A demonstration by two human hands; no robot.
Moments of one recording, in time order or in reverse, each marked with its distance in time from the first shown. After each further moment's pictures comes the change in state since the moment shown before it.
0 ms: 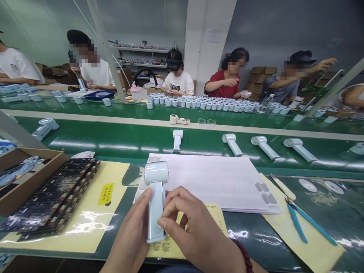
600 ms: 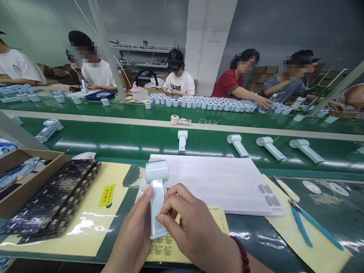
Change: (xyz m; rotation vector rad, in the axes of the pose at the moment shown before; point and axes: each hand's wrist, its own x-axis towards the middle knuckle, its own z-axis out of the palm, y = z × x) left_hand 0.003 0.003 0.001 0.012 -0.076 0.035; right_hand 0.010 0.007 0.003 -0.249 -0.014 -0.075
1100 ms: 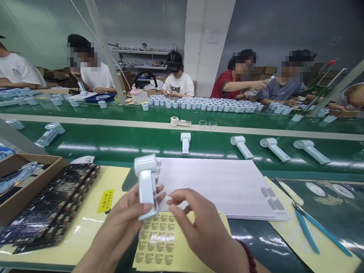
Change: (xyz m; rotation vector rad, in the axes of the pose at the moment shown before) left_hand 0.011 0.036 -0.006 0.181 -0.131 0.099; right_hand -0.001 0.011 -0.006 -0.012 0.131 -0.006
